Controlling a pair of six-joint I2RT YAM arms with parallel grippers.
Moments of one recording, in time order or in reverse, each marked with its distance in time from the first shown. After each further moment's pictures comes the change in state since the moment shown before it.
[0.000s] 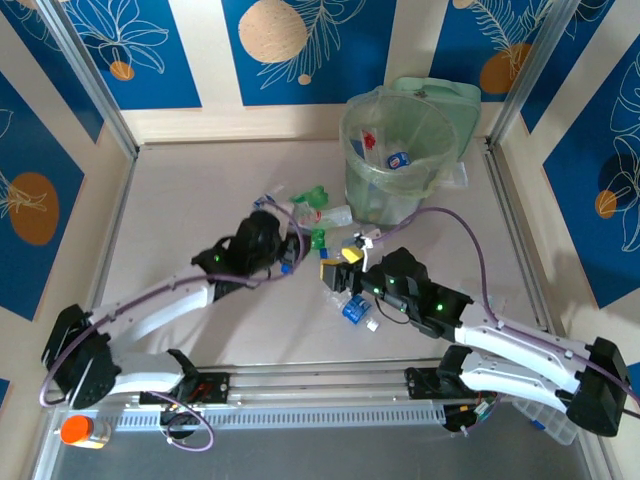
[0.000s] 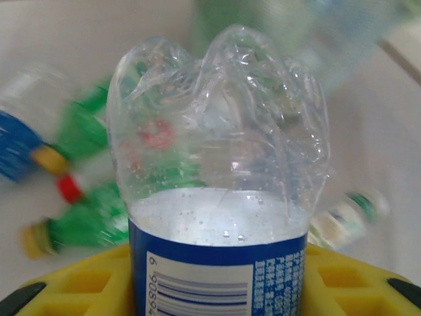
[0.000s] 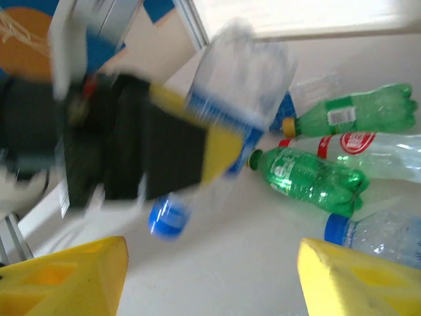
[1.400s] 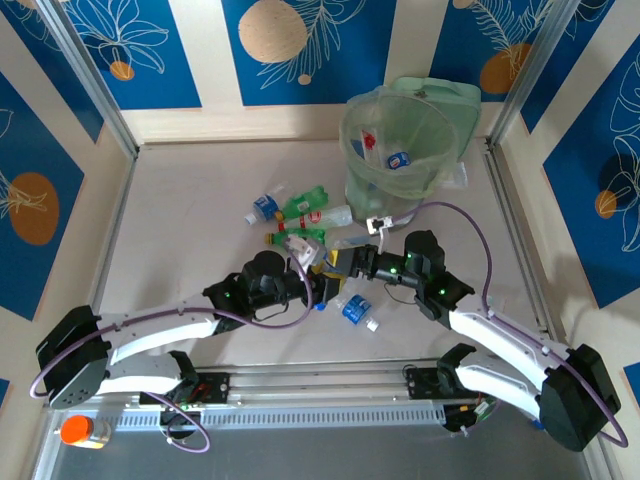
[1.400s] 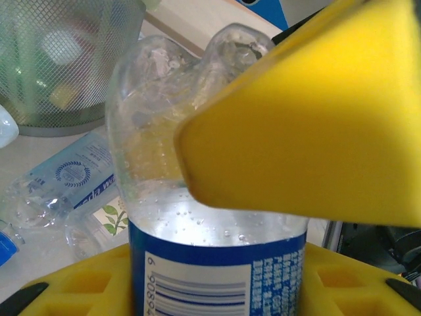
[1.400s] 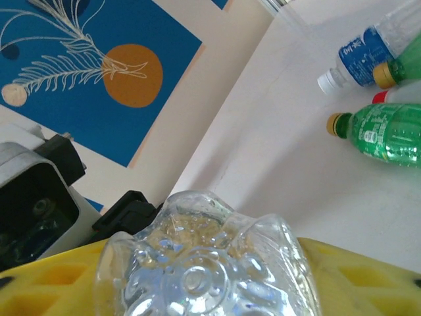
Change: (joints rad) left arm -0.210 -0.029 -0.207 0.426 0.227 0.008; right arm -0.322 0.091 -0.073 0.243 -0.640 0.338
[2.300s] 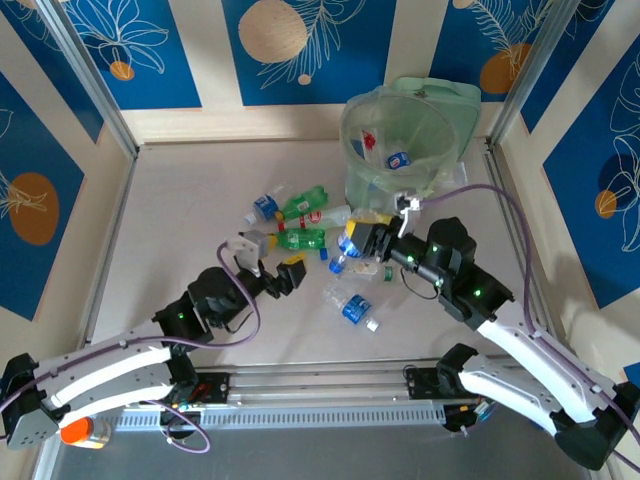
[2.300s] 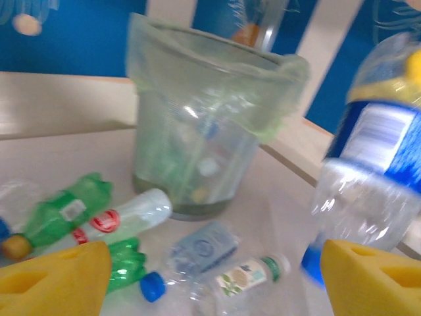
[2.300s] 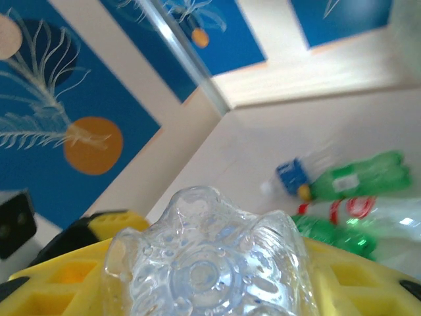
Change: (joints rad) left arm -0.009 -0.417 -0.117 -0.058 -0.463 0.048; right arm 0.057 -0.153 0.357 -0.435 0.426 -0.237
